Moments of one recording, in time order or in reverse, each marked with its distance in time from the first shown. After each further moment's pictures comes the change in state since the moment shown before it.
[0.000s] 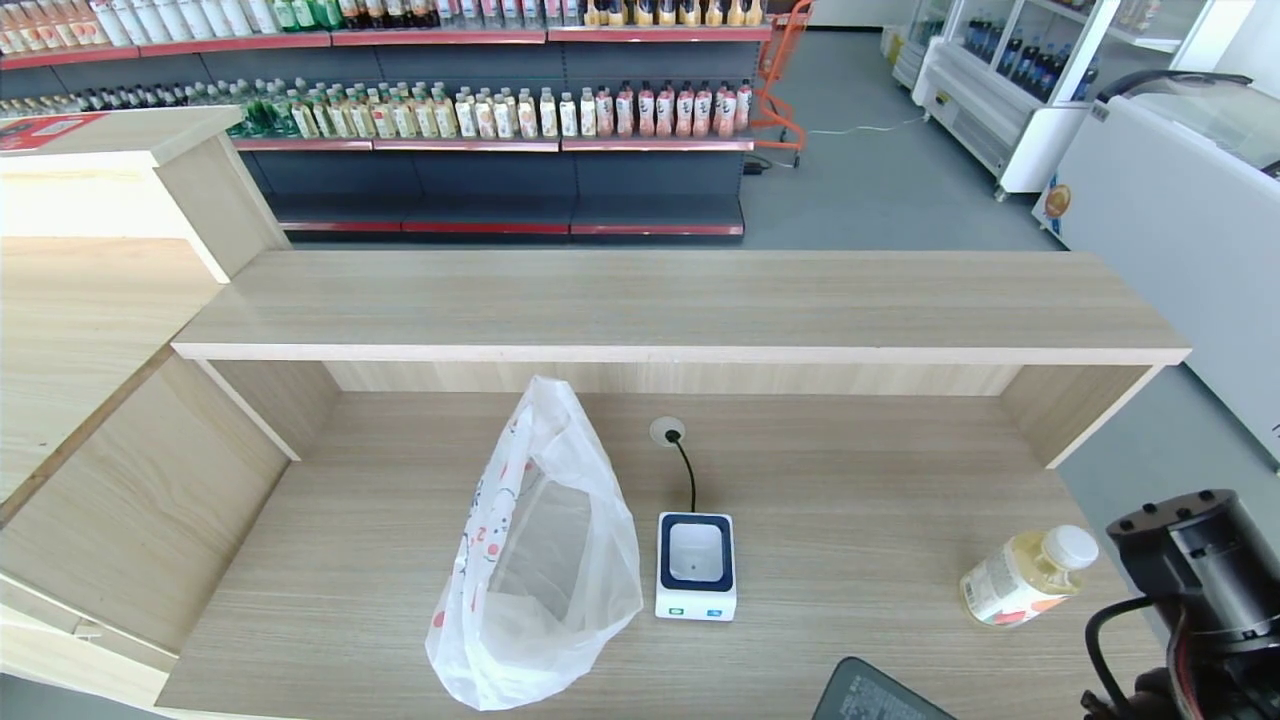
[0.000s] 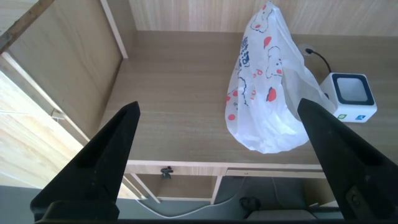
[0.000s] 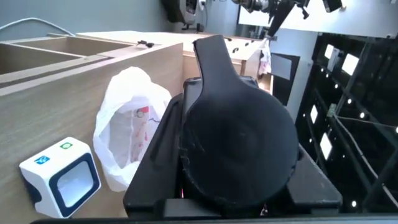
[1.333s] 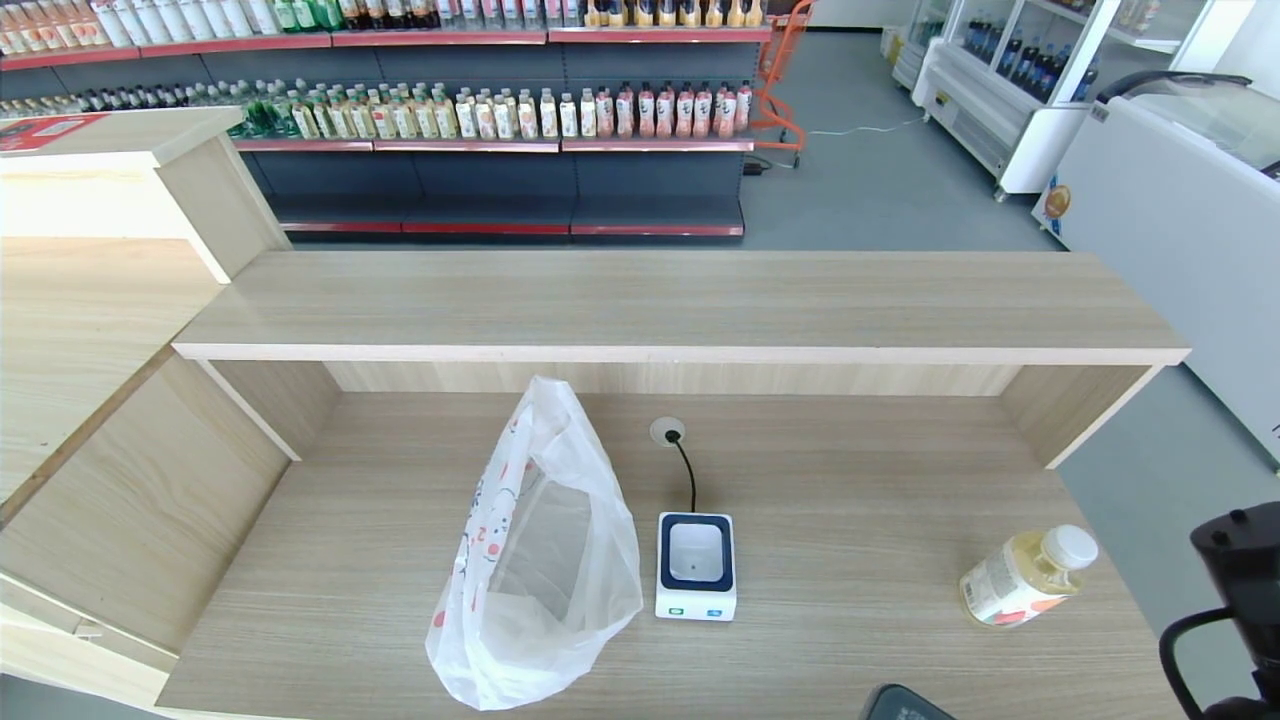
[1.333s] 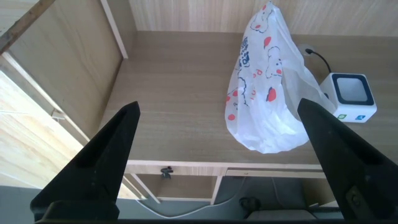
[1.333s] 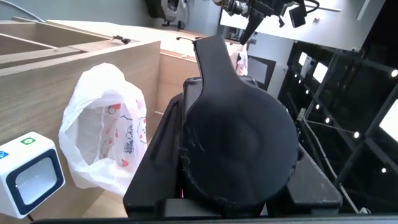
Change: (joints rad) left arm 0.000 0.000 0.000 0.000 0.000 0.000; right arm 0.036 -0.145 0.027 0.009 0.017 0.000
